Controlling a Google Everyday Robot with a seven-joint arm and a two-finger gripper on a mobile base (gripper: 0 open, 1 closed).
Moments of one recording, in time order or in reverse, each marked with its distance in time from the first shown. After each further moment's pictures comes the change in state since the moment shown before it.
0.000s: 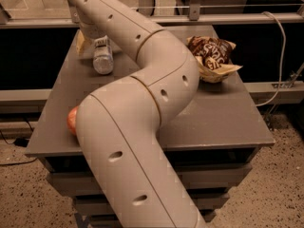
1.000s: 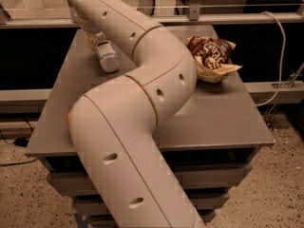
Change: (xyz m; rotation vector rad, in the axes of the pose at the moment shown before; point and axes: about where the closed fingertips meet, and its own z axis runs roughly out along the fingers) arm -0.010 -0.009 -0.016 0.064 -0.033 -0.039
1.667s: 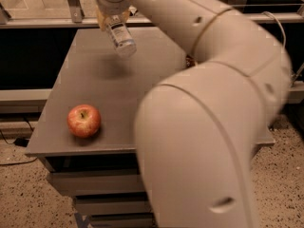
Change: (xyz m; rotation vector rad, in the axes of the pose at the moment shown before) arm 0.005 -0.055 -0.083 -0.063 -0.263 -0.034
